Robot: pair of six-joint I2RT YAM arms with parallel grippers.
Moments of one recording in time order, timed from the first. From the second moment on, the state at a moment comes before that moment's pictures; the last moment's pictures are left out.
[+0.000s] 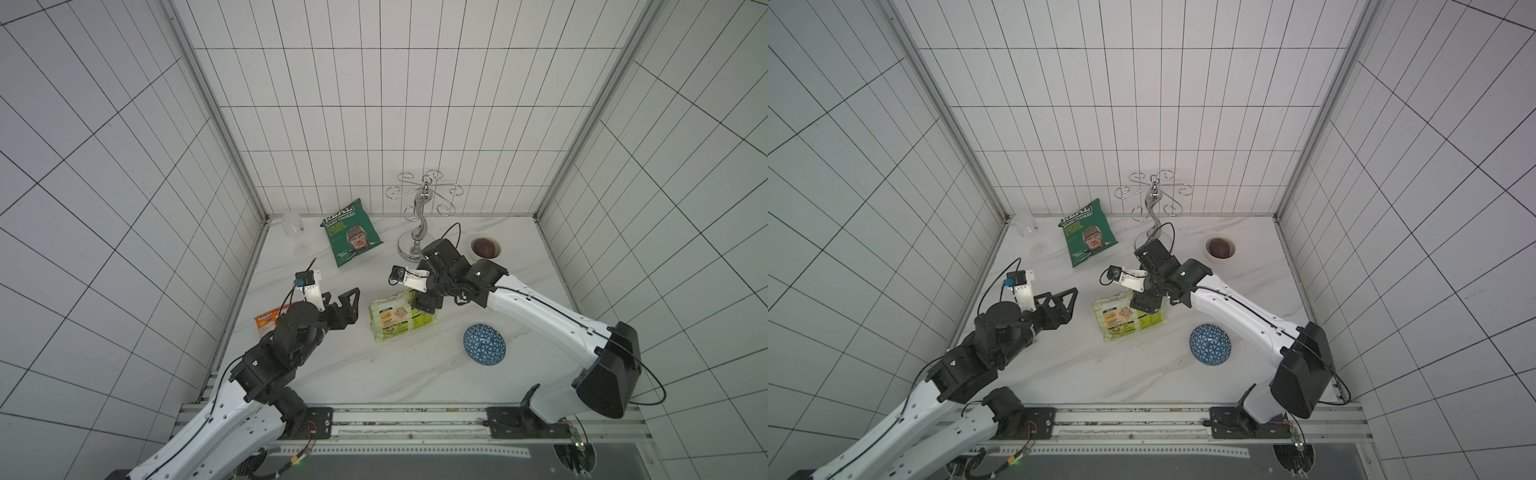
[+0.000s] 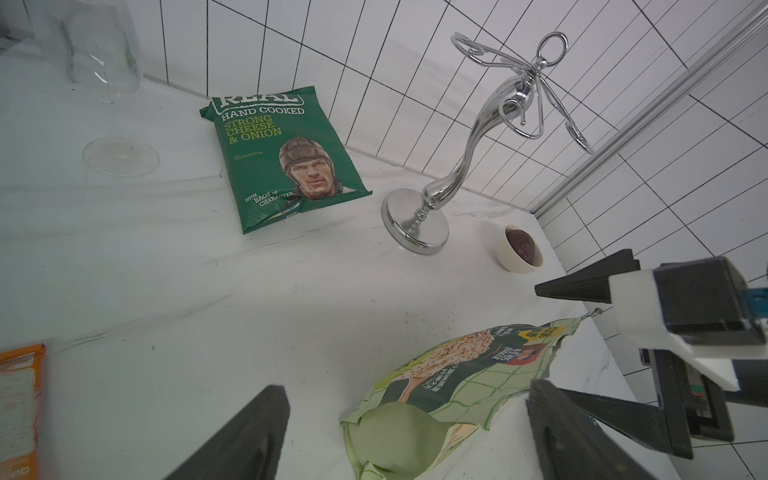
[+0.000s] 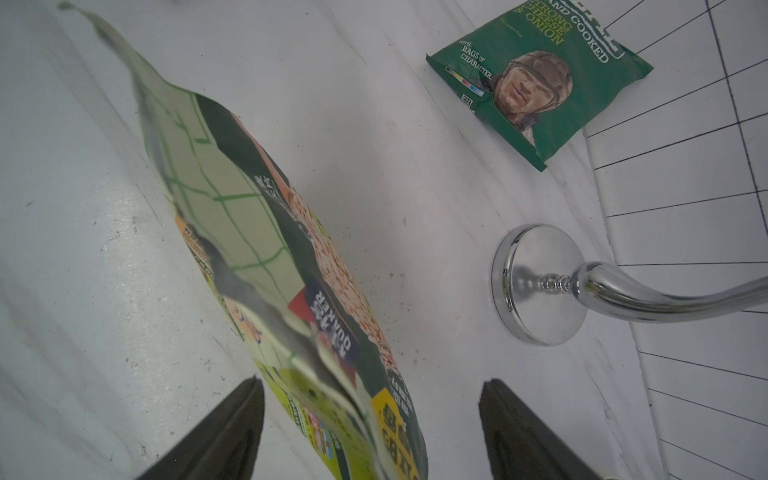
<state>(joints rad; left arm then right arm) -0.68 0.59 0.66 -0.43 -0.27 -0.66 0.90 1.53 1.37 -0.76 -0.05 -0.65</state>
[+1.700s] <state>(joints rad) -0.94 1.09 0.69 -0.26 -0.13 -0.90 0.45 1.43 1.33 -1.00 0.34 -0.33</state>
